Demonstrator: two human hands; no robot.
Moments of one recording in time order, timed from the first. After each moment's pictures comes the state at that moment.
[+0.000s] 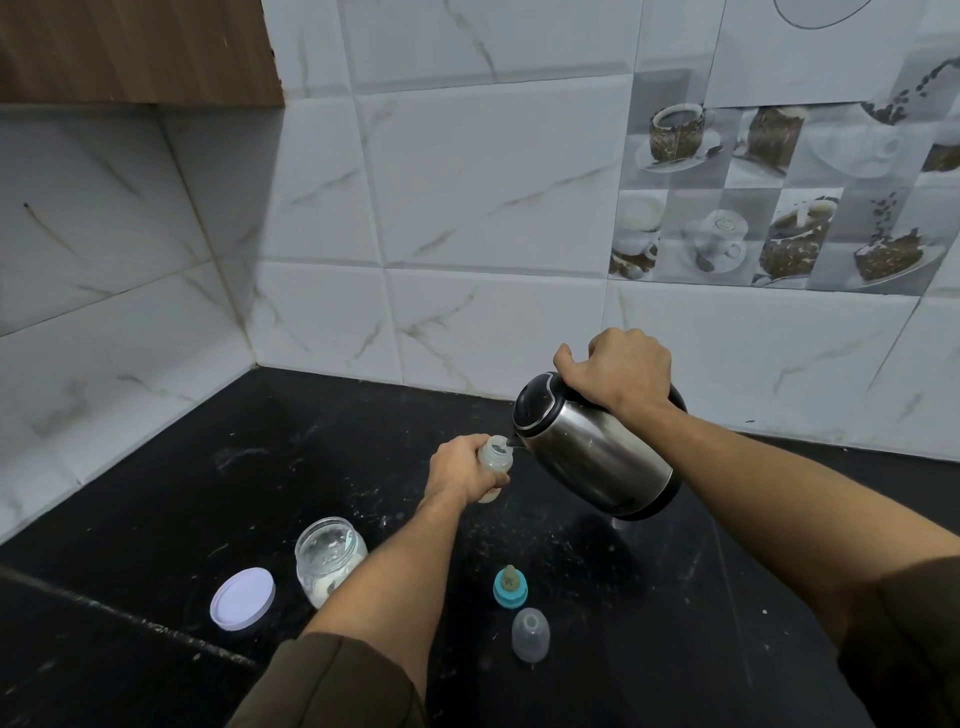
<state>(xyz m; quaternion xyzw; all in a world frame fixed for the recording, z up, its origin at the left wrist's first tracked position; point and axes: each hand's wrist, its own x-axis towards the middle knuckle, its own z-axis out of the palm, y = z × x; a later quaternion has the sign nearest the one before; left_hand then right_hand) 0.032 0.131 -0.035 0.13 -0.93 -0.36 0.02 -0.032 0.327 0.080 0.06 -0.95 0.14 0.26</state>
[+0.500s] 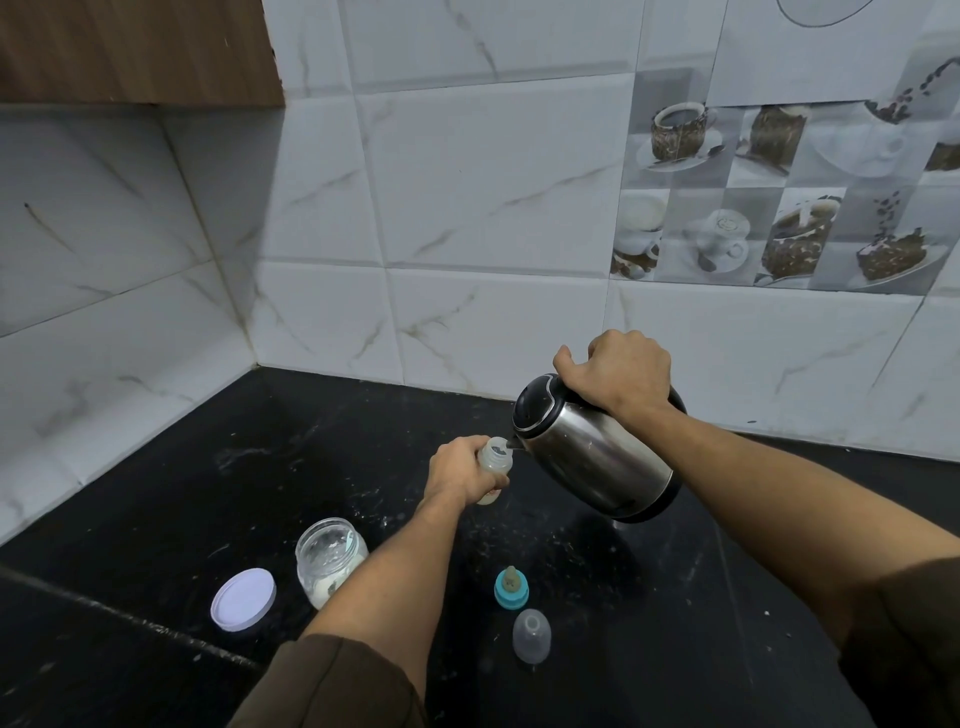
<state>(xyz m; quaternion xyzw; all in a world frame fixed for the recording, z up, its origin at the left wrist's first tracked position) 0.032 0.129 -0.035 0.13 -0.92 -0.36 0.01 -0.033 0.326 0.077 0.06 -0.96 0.14 0.25</state>
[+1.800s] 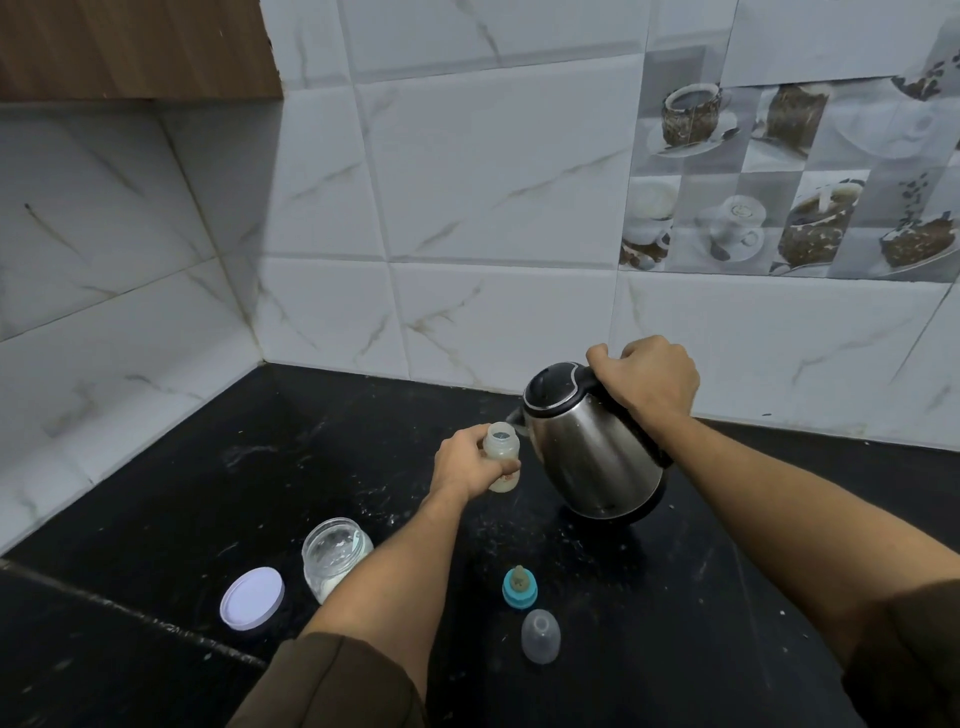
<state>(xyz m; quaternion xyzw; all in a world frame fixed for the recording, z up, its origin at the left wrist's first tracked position) 0.017 0.122 -0.044 0.13 -0.89 -0.43 0.05 -0.045 0.343 0.057 -0.03 -0.92 0.31 0.23</state>
